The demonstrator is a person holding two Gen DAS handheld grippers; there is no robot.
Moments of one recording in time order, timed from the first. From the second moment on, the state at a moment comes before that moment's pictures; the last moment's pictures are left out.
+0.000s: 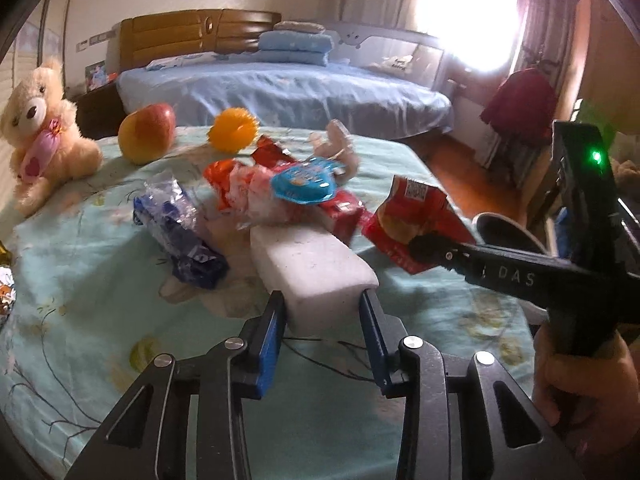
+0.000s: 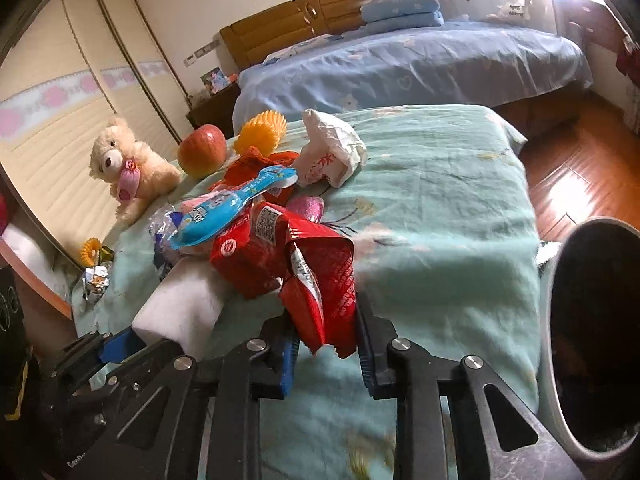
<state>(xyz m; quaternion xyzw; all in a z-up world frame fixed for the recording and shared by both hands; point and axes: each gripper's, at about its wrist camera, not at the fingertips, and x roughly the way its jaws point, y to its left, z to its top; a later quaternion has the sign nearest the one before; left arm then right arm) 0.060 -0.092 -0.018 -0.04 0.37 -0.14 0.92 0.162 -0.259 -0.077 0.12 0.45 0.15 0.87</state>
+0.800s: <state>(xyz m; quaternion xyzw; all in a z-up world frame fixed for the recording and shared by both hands) 0.066 -0.134 -0.018 0.00 0.36 -0.22 0.91 0.094 -0.333 -0.076 0.22 0.42 0.08 0.88</state>
